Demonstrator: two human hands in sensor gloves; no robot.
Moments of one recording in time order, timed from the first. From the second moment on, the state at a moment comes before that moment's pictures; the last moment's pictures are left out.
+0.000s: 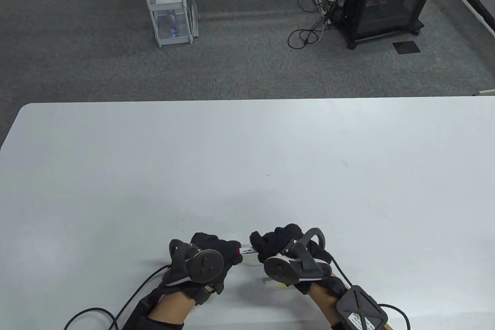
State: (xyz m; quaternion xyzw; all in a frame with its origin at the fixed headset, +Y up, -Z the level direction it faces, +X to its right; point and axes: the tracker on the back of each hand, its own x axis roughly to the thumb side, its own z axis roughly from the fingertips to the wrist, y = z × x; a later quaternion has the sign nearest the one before) left_hand -0.135 -0.738 -0.254 0.07 -0.29 0.15 0.94; right_hand 0.063 -0.704 -0.245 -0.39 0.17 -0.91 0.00
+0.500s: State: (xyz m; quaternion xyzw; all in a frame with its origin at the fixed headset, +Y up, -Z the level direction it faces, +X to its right) left_hand -0.163 -0.746 -0.267 0.01 -0.28 0.22 0.93; right_hand 0.106 -0.687 -0.256 -0.34 0.14 -0.91 -0.17
